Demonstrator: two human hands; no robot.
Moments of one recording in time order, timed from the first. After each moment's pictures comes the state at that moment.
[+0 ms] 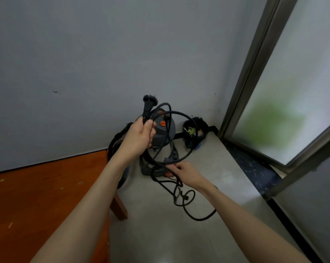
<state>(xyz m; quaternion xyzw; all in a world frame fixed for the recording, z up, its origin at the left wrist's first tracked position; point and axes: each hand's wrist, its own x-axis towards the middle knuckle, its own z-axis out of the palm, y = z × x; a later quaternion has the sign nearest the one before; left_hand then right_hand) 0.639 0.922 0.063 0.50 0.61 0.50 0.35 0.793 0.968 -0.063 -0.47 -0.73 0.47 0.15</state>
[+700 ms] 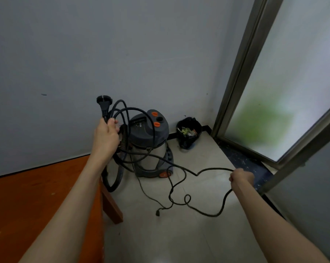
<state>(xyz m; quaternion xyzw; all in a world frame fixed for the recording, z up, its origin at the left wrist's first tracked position) 0.599 0.923 0.050 0.40 0.70 0.55 0.21 0.923 1.006 -0.083 -0.80 -0.16 0.42 0.40</state>
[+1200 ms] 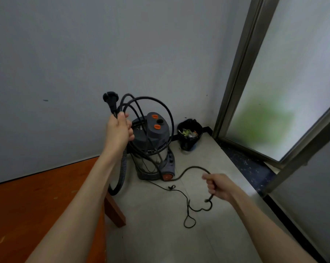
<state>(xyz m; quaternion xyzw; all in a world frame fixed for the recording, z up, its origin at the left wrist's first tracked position) 0.627 0.939 0.069 0.35 0.62 0.63 0.31 0.895 0.978 -0.083 -0.58 -0.32 0.71 0.26</state>
